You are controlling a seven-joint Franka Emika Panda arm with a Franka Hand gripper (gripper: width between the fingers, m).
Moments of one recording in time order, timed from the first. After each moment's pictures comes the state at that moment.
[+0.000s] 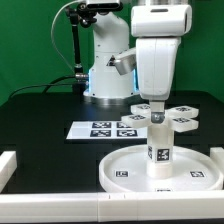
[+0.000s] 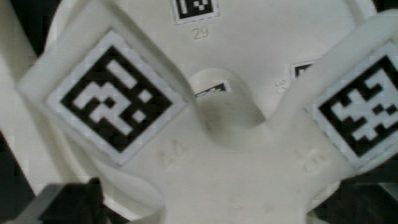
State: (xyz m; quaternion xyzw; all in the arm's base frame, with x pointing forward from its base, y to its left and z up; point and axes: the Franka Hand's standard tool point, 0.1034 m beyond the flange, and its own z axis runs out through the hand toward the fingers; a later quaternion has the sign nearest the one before) arm 0.565 0.036 0.105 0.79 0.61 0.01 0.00
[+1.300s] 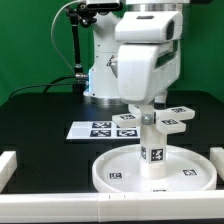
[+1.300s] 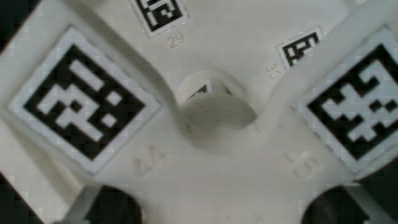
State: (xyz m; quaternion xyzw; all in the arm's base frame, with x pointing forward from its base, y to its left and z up) arm 0.564 0.028 0.100 0.86 0.50 0.00 0.00
